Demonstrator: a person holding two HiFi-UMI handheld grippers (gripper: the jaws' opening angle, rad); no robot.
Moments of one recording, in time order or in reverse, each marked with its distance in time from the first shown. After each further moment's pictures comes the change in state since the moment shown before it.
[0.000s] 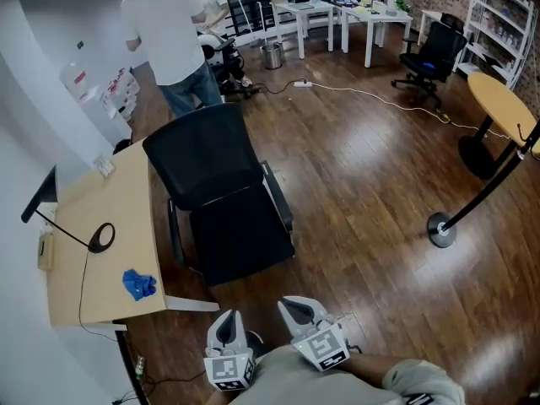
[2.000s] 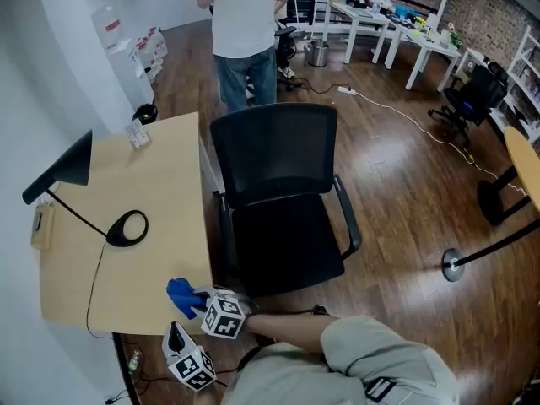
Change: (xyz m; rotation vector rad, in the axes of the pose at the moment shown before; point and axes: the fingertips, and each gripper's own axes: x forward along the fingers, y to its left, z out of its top) left arm -0.054 0.466 -0.104 -0.180 0.181 0.661; right arm 0.467 0.327 -0.056 -0.451 0.410 0.693
